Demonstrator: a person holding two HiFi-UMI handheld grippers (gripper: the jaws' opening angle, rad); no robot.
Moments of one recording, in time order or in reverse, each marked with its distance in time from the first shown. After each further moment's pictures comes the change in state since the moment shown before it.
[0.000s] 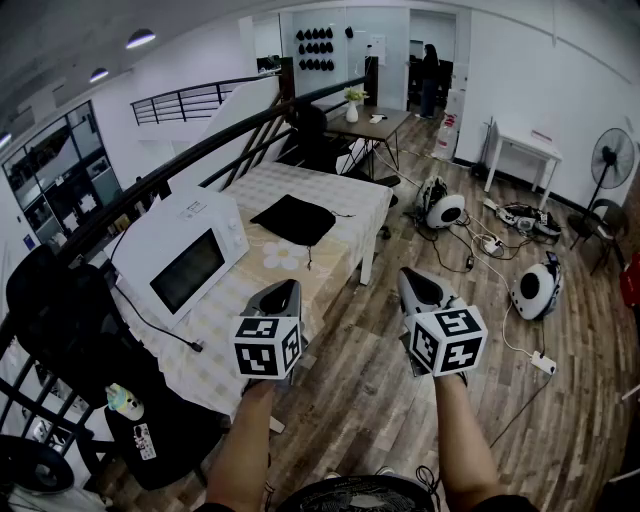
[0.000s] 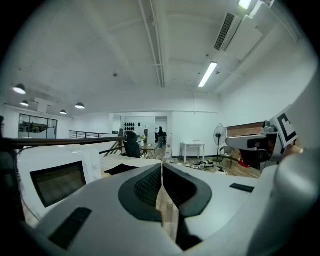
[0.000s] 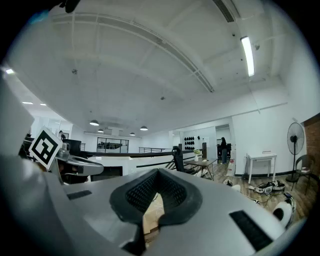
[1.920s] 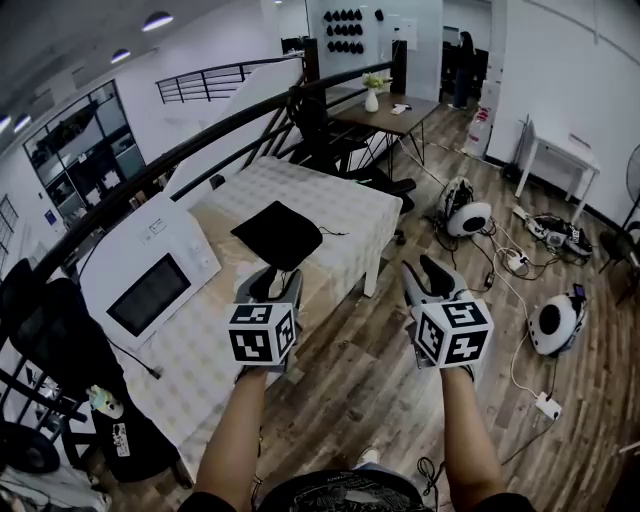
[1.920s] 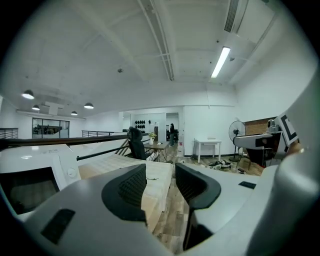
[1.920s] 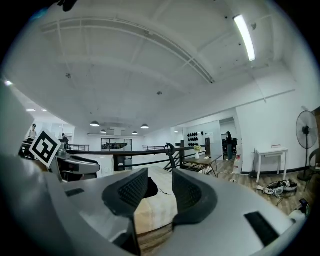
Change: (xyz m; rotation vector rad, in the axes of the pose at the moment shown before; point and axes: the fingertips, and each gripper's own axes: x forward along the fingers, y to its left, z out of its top) left arm 0.225 -0.010 0.027 -0.012 0.033 0.152; right arm 0.160 -0.203 -0.014 0.033 0.026 0.072
